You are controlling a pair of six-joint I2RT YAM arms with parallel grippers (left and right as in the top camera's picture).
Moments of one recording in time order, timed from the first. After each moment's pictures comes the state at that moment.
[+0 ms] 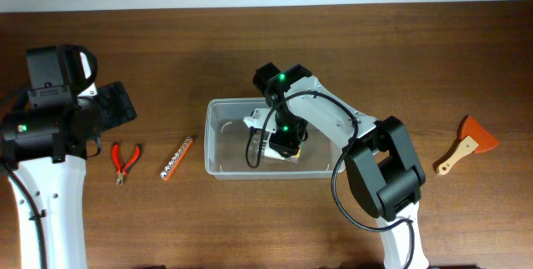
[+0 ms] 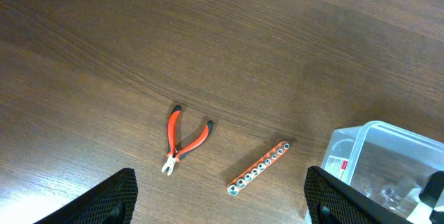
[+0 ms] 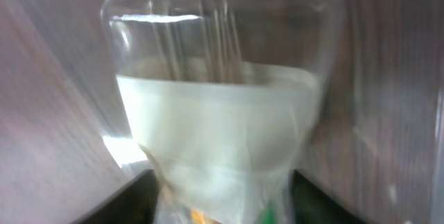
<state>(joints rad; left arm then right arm) 0.15 1.34 1.54 -1.18 -0.11 -0.20 0.57 2.20 1.72 -1.22 -0.08 -0.65</state>
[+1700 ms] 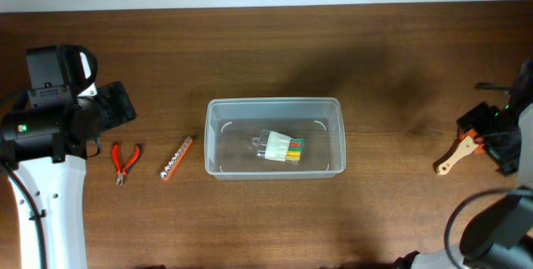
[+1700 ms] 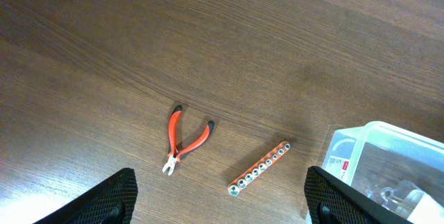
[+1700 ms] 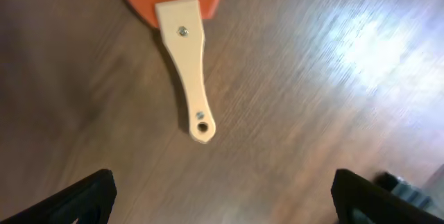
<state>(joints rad) 0.15 1.34 1.54 -1.18 -0.11 -0.20 -0.55 1.70 1.41 -1.20 0.12 0.51</state>
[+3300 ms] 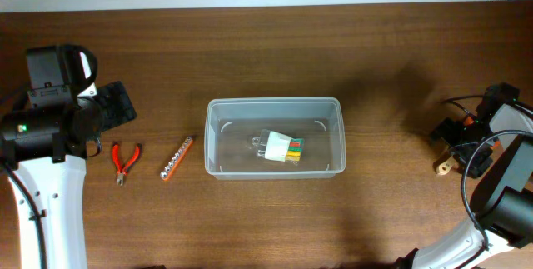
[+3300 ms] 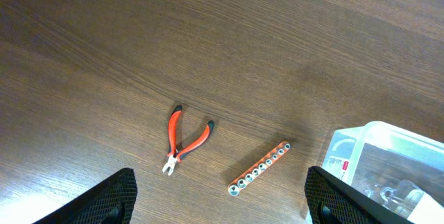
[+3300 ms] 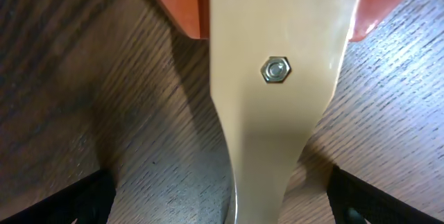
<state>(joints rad) 0.15 1.34 1.54 -1.18 -0.11 -0.20 -0.55 1.96 1.24 -0.86 -0.01 0.33</state>
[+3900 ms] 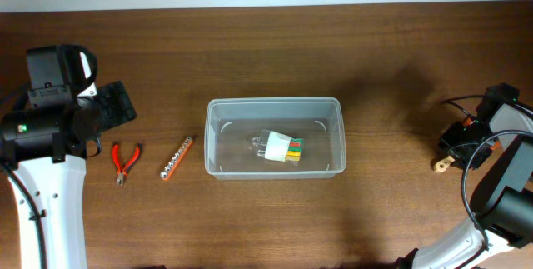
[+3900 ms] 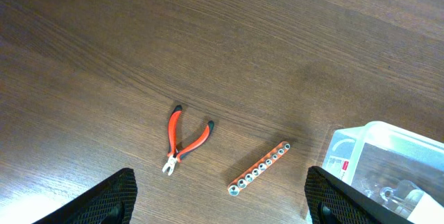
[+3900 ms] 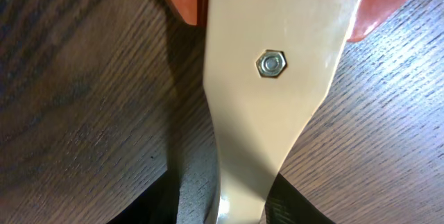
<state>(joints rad) 0.15 1.34 1.54 -1.18 -0.11 -0.20 -0.55 1.96 1.24 -0.87 -0.02 0.31</state>
